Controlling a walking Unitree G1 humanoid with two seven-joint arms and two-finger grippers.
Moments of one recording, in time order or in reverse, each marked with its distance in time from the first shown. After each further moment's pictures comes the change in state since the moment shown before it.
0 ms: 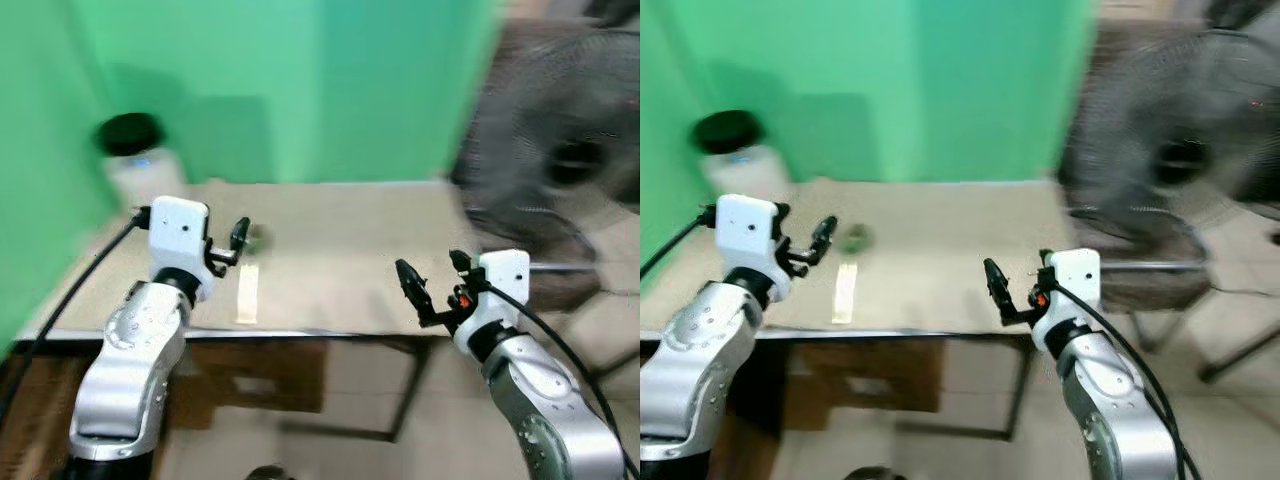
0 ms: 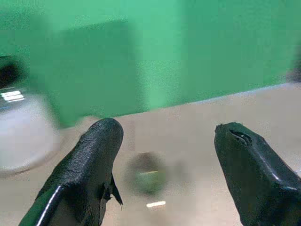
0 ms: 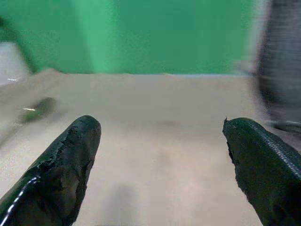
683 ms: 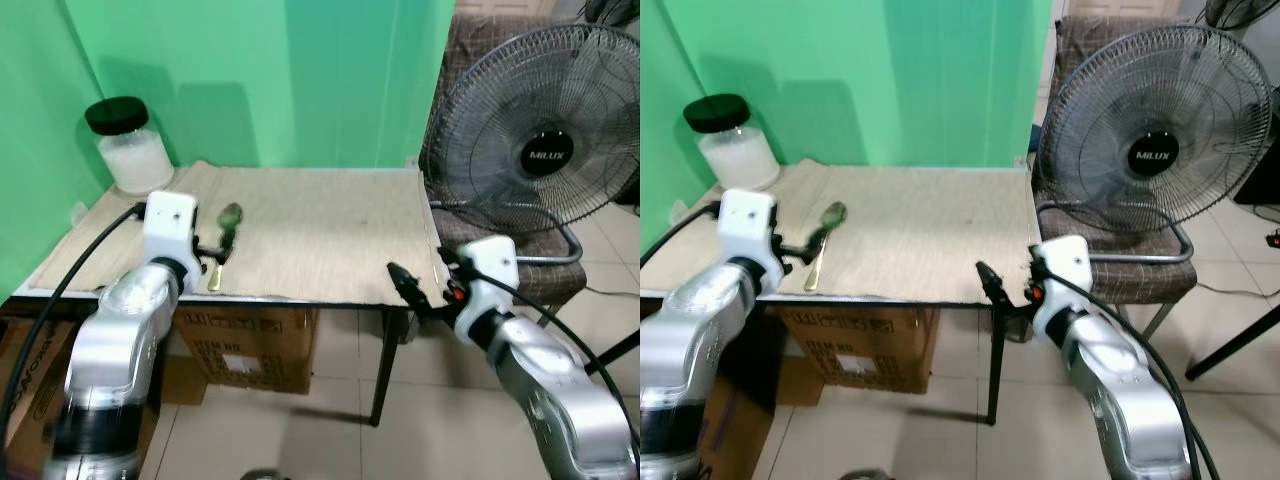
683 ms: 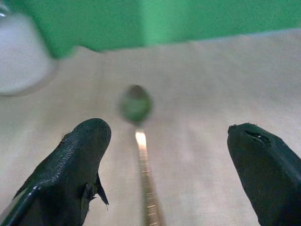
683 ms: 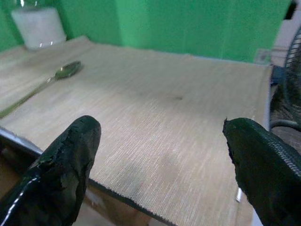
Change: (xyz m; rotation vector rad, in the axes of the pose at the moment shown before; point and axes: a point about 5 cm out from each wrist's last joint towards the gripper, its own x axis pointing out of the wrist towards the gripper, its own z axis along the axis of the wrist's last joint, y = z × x) left arm 0.034 0.038 -0.021 -0.054 0.267 0.006; right arm 0.022 0.002 0.007 -0.082 0.091 0.171
